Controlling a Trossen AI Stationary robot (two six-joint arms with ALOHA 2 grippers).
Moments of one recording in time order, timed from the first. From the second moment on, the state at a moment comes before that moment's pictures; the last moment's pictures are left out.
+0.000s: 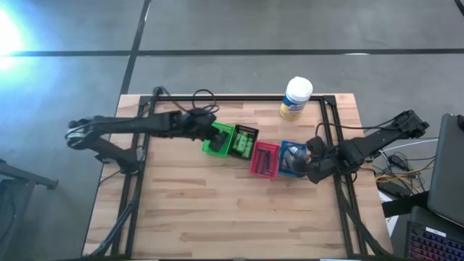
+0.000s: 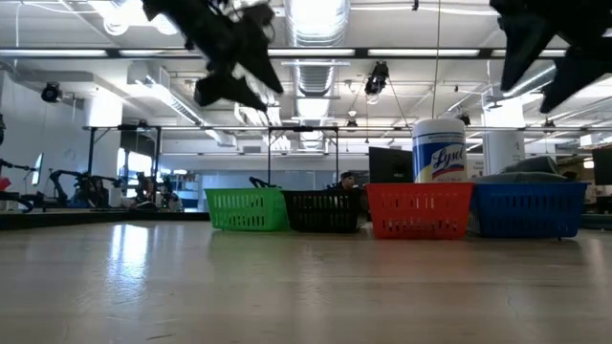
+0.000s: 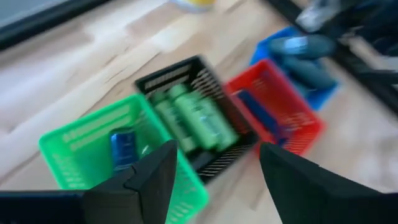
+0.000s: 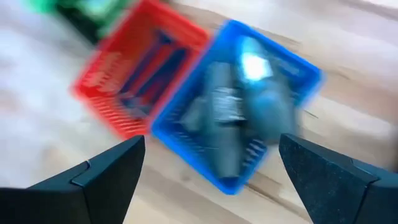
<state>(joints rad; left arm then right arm) 0.20 1.34 1.06 -0.39 -0.10 -0.56 0.44 1.09 0.95 -1.22 0.47 1.62</state>
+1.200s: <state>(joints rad) 0.01 0.70 0.47 0.24 -0.01 -0.54 0.23 0.46 0.41 -0.06 0.22 0.74</state>
